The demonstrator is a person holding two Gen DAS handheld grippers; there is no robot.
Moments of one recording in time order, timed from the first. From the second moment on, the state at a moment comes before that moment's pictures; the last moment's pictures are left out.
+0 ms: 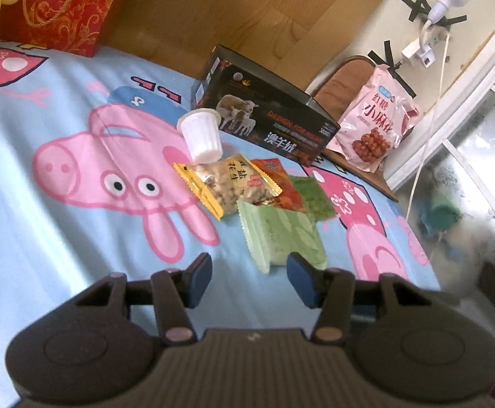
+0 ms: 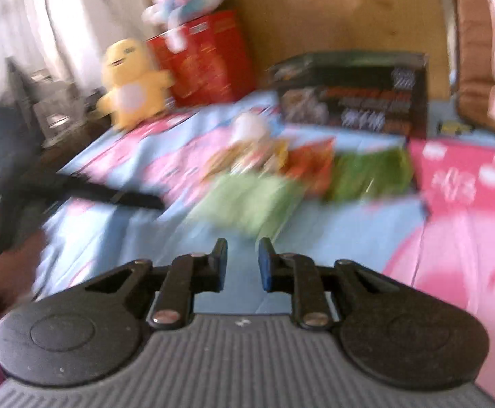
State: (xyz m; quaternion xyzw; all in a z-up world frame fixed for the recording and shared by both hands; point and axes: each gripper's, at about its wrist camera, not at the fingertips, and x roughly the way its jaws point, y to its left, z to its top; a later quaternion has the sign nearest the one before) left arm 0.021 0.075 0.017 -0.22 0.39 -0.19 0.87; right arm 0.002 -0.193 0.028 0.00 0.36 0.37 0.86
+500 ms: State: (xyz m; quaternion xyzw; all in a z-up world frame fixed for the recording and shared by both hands) left arm 0.060 0.039 0.020 -0.17 0.41 -0.19 0.88; right arm 0.027 -0.175 0.019 -0.06 0.31 0.31 0.90
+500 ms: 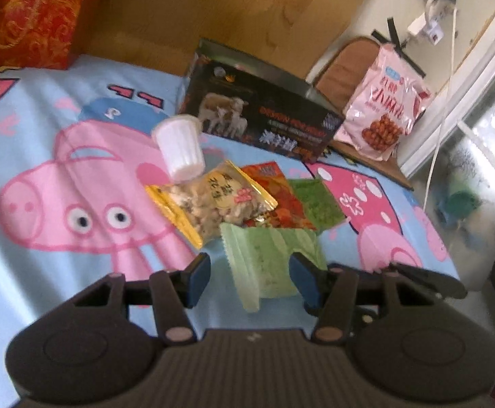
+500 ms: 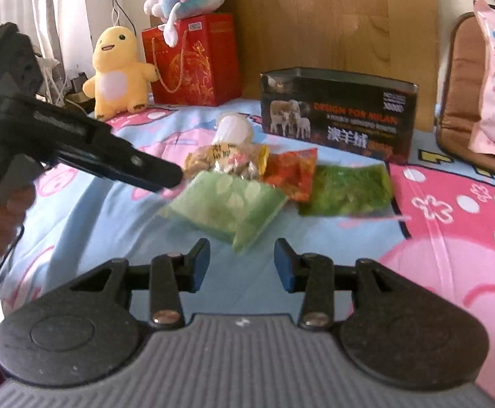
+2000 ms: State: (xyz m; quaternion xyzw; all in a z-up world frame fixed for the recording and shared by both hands) left arm 0.081 0.095 0.012 -0.22 0.42 -0.15 0.87; right arm 0.103 -0.113 0.031 -0.02 0.39 0.37 0.84
